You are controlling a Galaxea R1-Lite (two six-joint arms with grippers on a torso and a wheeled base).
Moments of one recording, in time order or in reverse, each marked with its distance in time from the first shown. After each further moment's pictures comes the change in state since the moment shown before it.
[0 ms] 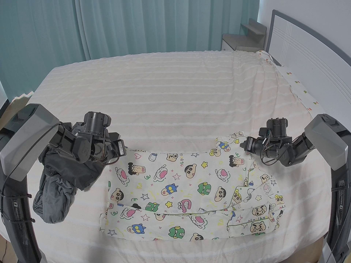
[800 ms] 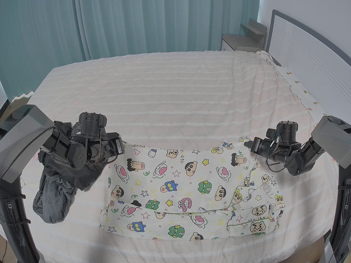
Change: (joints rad) left arm -0.009 -0.065 0.133 -0.183 0.023 0.001; right arm -0.021 -0.083 0.234 -0.271 0.064 0.053
